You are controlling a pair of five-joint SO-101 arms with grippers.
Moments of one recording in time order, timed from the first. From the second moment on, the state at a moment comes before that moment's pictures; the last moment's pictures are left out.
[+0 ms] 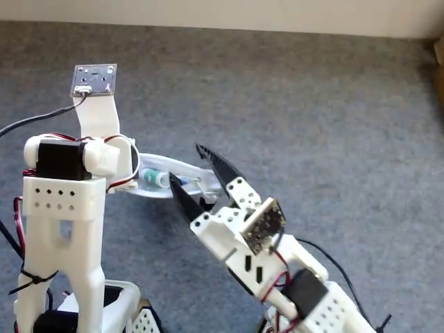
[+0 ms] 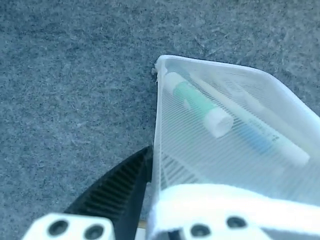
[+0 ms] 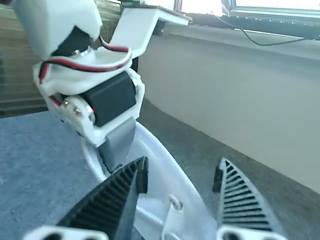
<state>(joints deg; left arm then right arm) -3.7 -27.6 8.0 100.5 15.3 -49.1 -87.8 72.8 20.4 8.1</state>
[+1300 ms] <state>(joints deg) -4.4 -27.6 8.9 100.2 15.3 -44.3 -97.5 77.5 41.5 -2.6</state>
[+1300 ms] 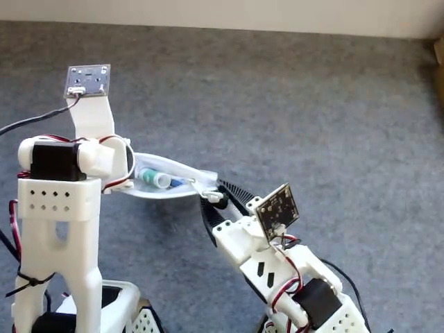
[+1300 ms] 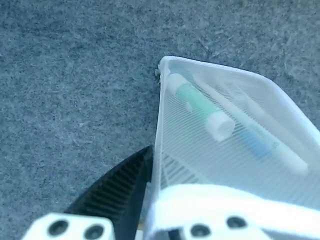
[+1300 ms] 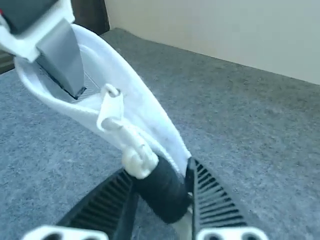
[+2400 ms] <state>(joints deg) -3.9 -27.6 9.5 100.2 15.3 -44.6 -98.5 70.8 51.5 -2.6</state>
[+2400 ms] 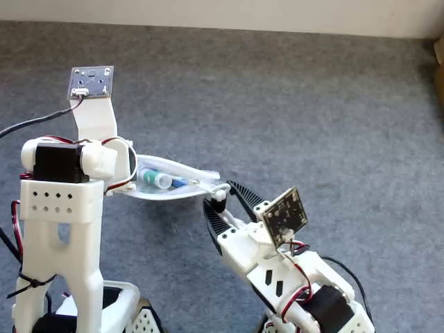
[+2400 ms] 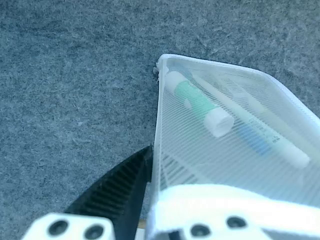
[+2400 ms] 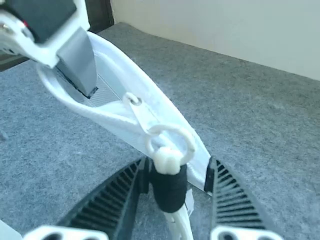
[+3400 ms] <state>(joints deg) -3.9 -27.6 10.1 99.3 1.5 -46.2 -104.8 70.1 63.9 3.9</state>
